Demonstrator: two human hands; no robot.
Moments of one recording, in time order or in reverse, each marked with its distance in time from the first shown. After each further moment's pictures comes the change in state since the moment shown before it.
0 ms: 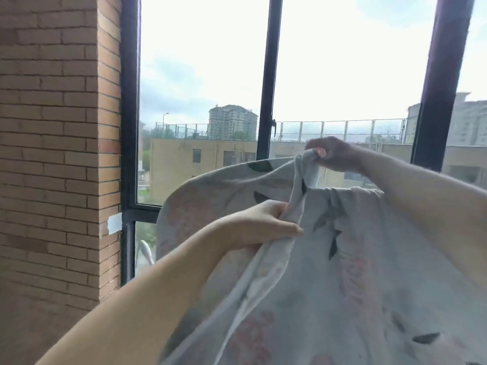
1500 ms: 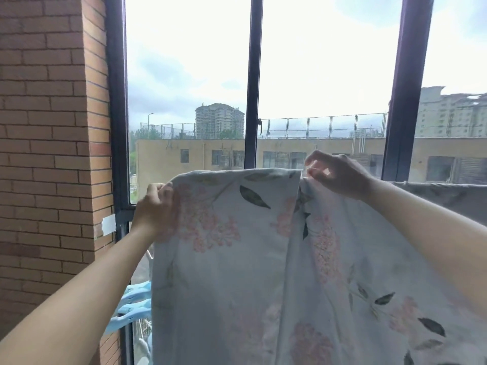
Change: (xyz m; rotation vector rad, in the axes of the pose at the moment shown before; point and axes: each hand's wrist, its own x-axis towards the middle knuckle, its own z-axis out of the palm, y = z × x) left_hand -0.069 -0.081 -0.096 0.408 1.050 -0.261; right_hand -0.093 0.004 0.013 -0.245 0.273 -0.140
